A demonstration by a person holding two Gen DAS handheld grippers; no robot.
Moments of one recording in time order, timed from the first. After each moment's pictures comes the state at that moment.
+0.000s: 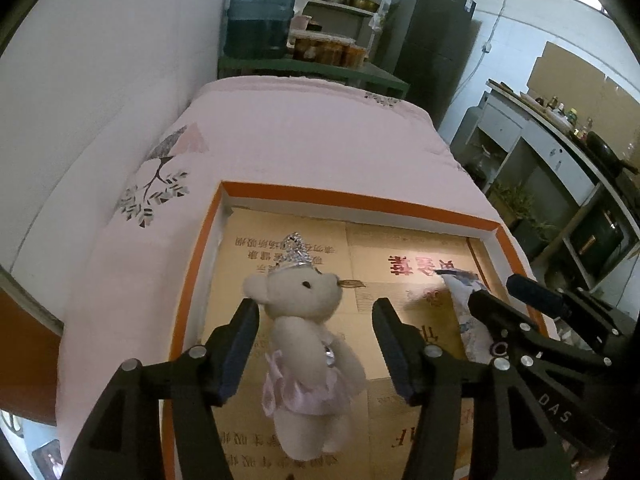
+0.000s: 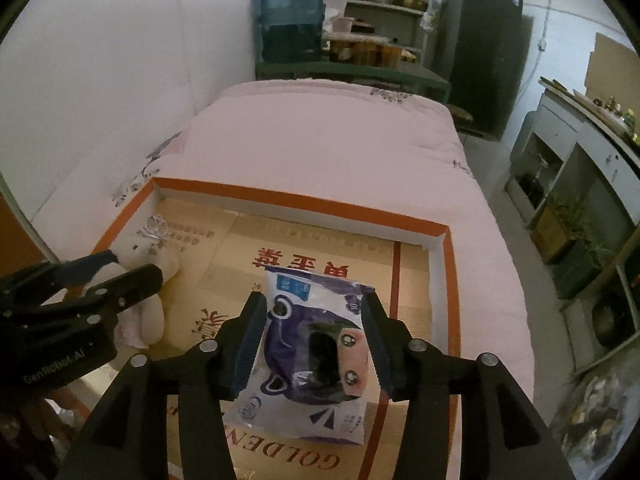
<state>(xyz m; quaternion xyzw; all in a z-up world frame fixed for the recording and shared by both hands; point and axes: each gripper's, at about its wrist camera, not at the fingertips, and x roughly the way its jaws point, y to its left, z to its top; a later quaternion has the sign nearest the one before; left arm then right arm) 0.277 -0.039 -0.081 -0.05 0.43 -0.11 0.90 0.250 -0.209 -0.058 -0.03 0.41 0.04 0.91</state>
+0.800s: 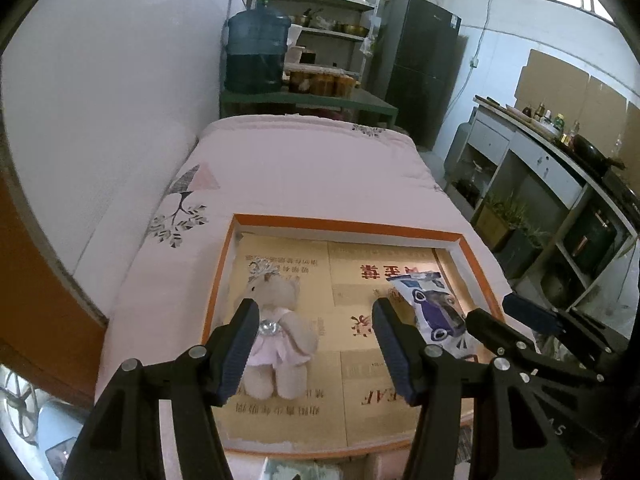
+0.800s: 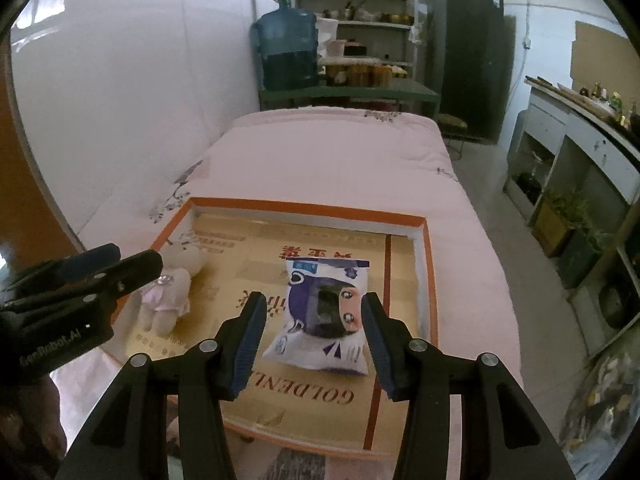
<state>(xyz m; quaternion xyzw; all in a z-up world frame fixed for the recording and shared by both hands) 0.218 -0.038 -0.026 -0.04 0.38 -0.11 0.92 0.178 -0.213 -0.018 0.00 0.38 0.05 0.92</state>
